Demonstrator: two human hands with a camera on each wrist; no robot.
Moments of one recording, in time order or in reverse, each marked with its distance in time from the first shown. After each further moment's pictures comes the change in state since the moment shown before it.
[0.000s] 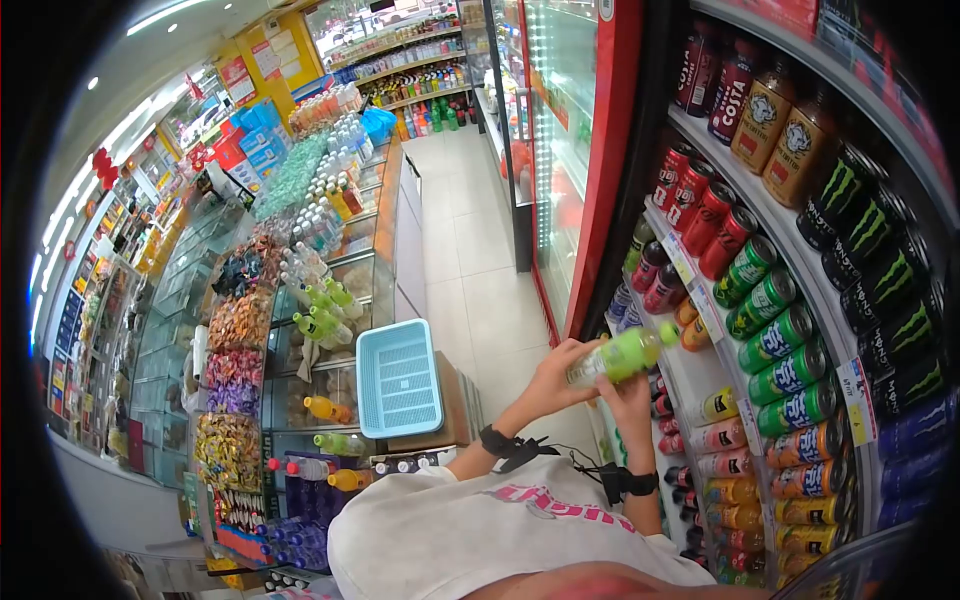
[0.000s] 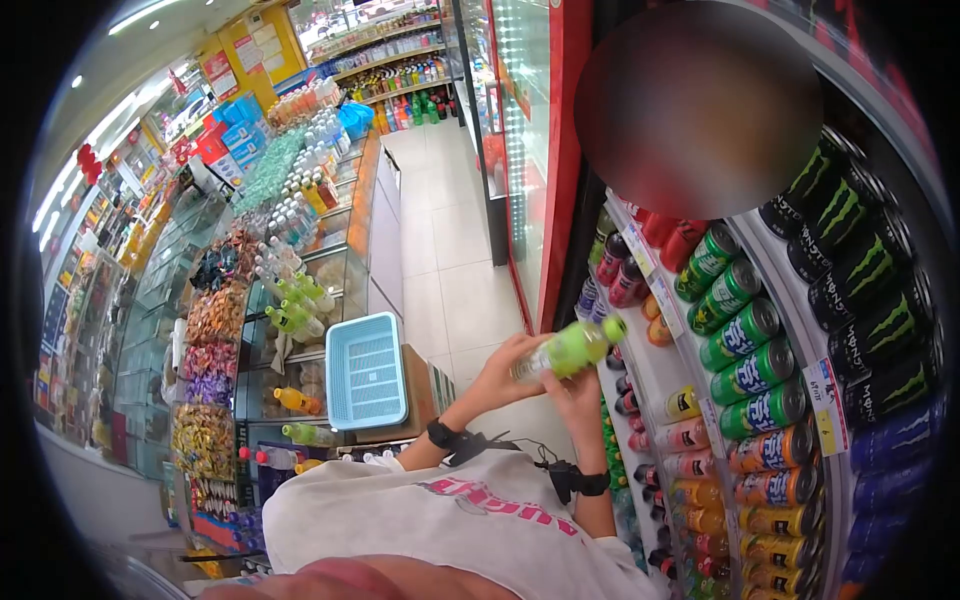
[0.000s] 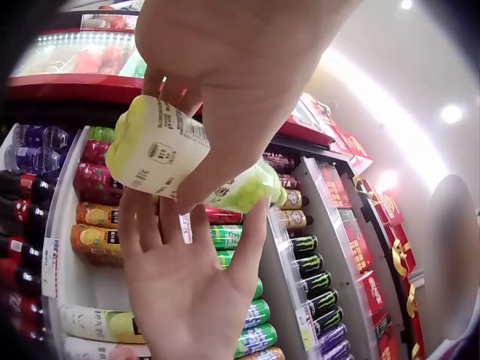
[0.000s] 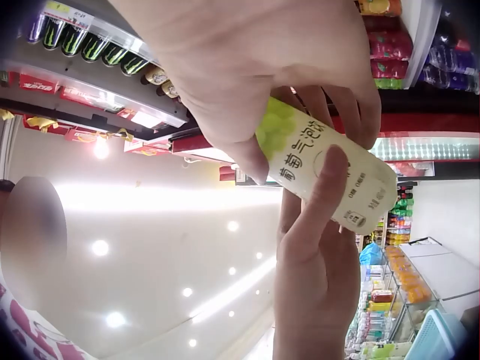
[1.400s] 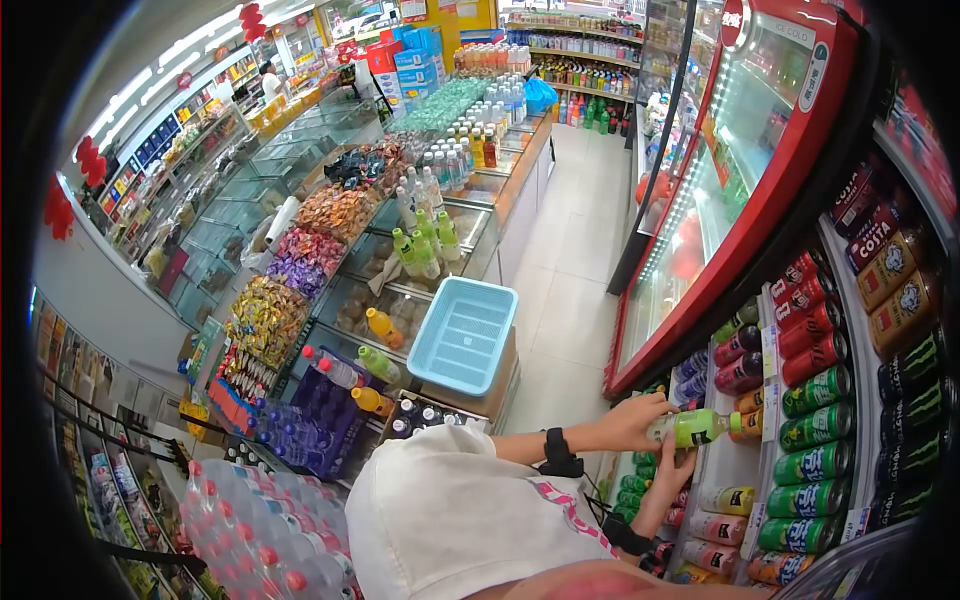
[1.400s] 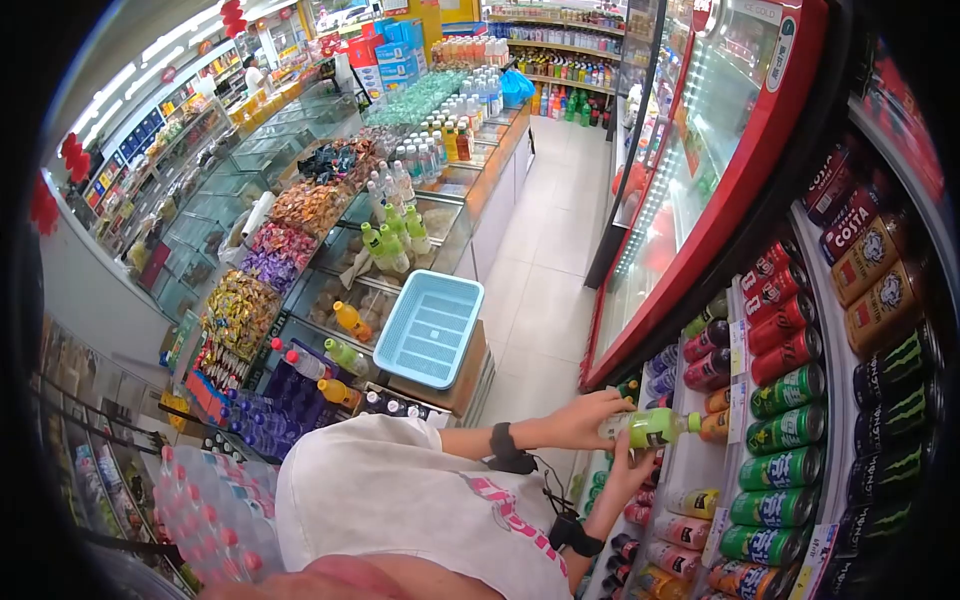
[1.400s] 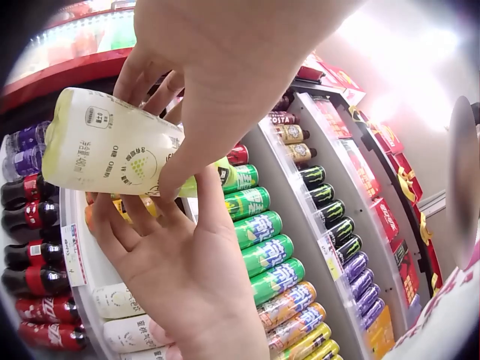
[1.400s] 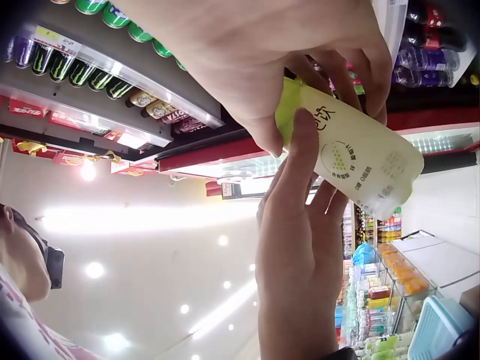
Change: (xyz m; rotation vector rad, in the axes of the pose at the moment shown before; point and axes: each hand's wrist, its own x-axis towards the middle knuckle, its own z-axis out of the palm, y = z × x) left_hand -0.008 -0.003 0.036 0.178 0.052 -0.012; right_hand -0.017 0.046 -0.032 -0.072 0.284 0.149
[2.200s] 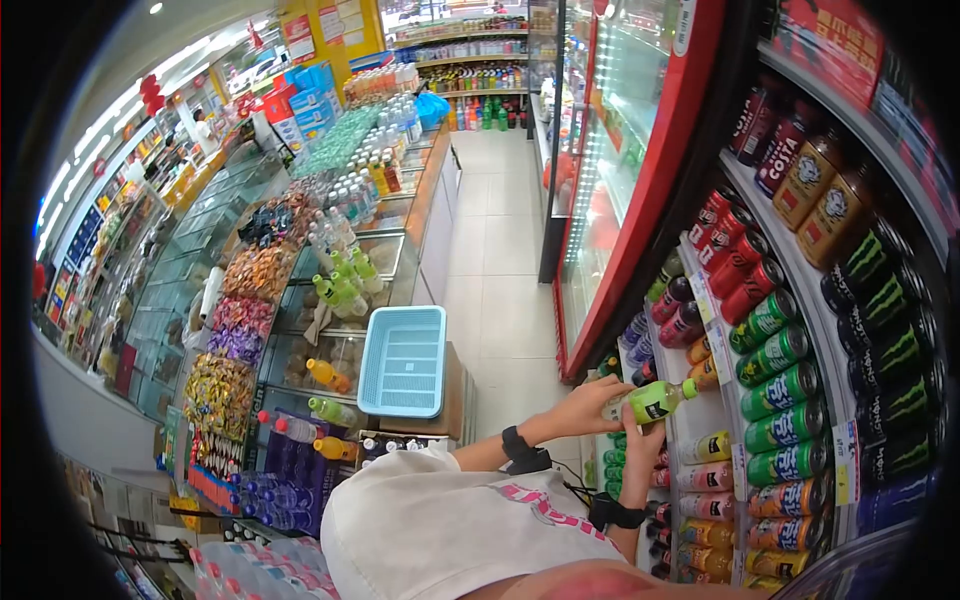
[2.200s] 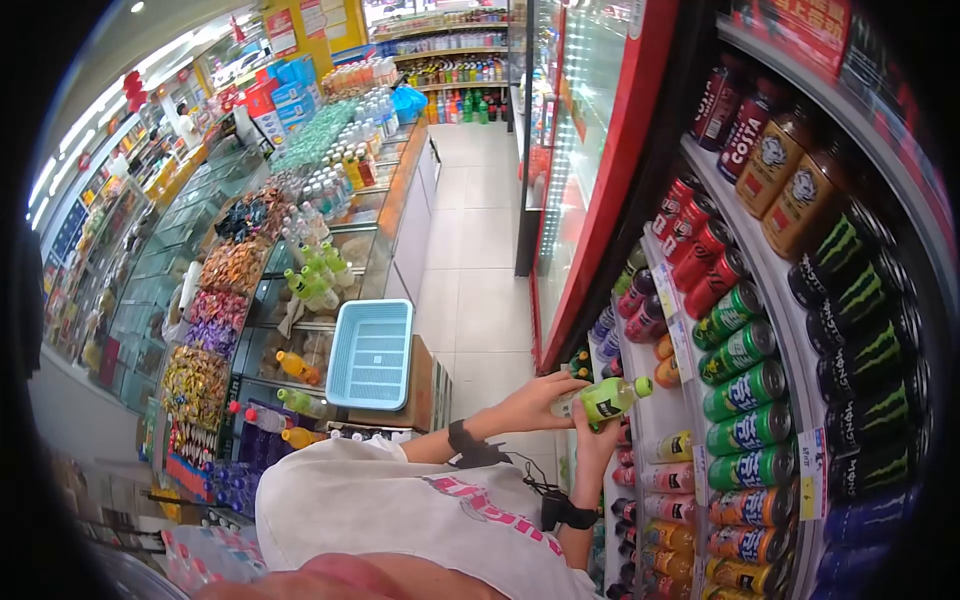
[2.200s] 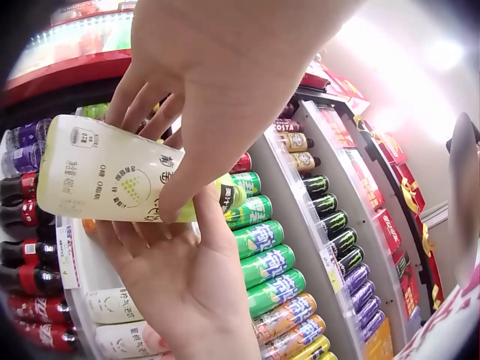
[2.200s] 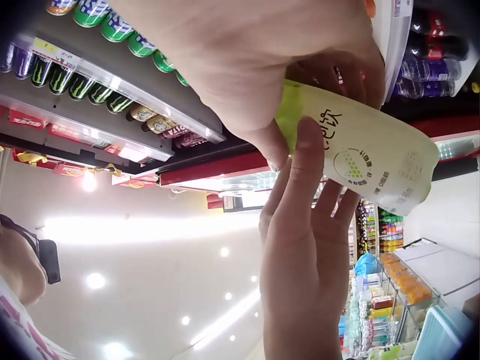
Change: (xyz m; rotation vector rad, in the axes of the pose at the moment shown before) left_hand 0.013 0.014 0.000 -0.087 -0.180 0.021; right_hand -0.001 -0.020 -0.009 -0.089 0.002 -0.065
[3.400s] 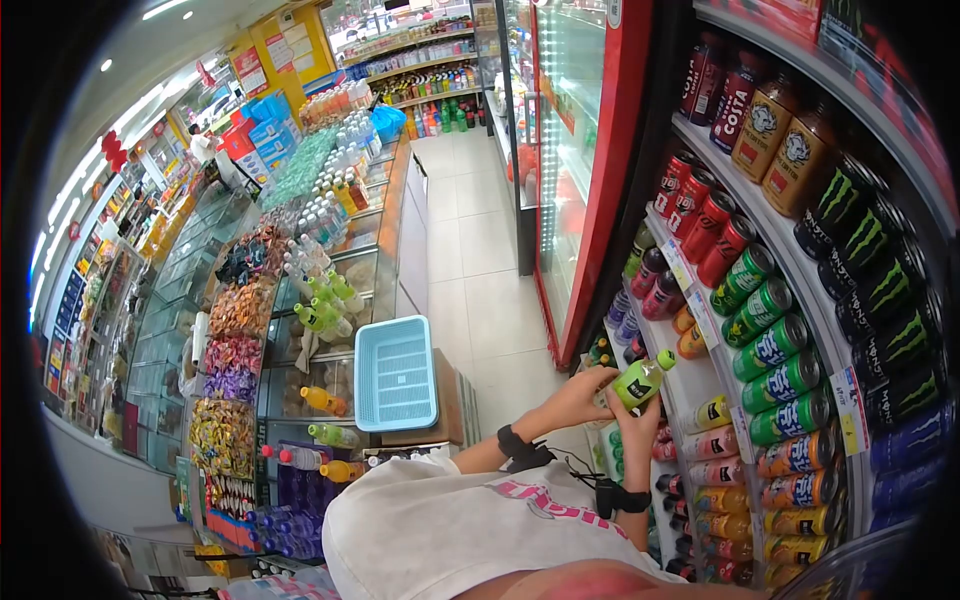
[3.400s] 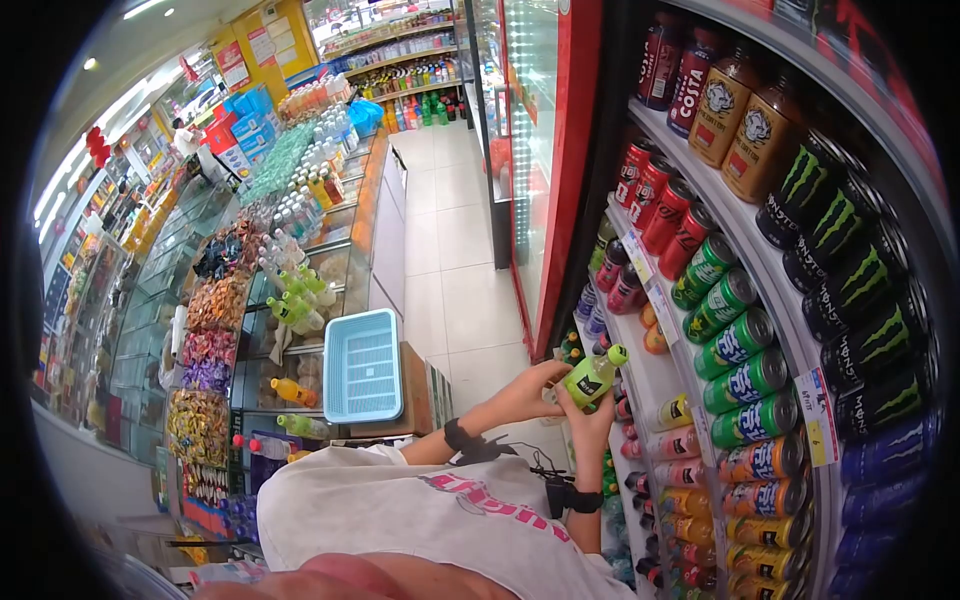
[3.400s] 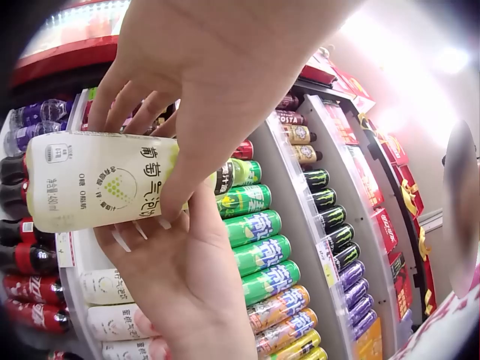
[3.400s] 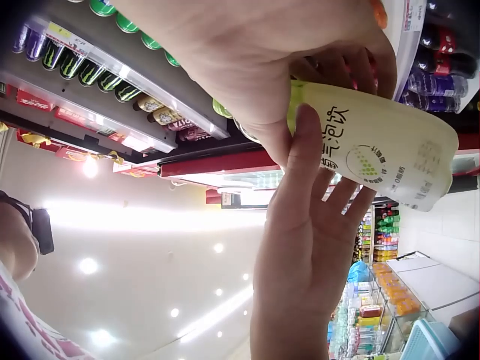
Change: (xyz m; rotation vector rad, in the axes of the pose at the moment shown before) left_hand -0.003 -0.021 0.022 -0.139 -0.034 -0.021; right_hand -0.010 -0.010 0.002 -0.043 0.045 -0.074
